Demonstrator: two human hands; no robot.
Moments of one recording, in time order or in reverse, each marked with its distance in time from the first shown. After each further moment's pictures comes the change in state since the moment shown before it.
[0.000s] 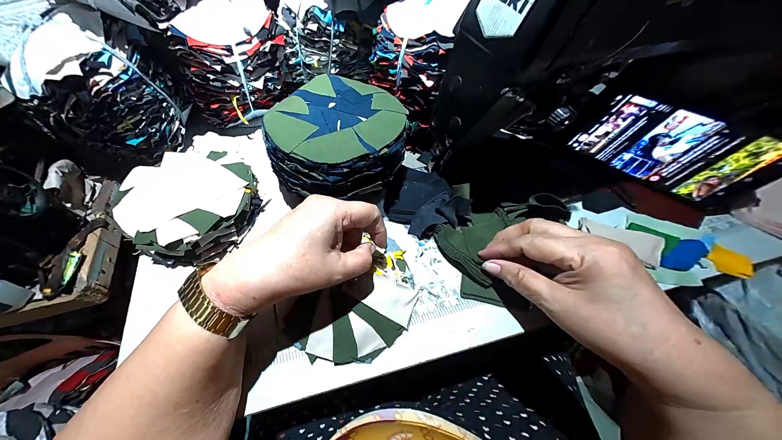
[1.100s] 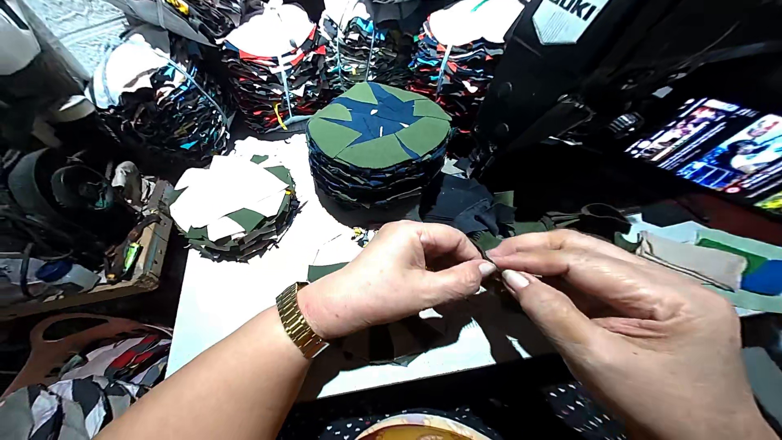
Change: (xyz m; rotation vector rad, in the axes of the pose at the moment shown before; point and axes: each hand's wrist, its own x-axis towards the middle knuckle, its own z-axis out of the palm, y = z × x) left_hand 0.001 0.037 0.035 -0.571 0.082 -0.078; right_hand 0.005 -0.068 0.024 0.369 0.209 -0.097
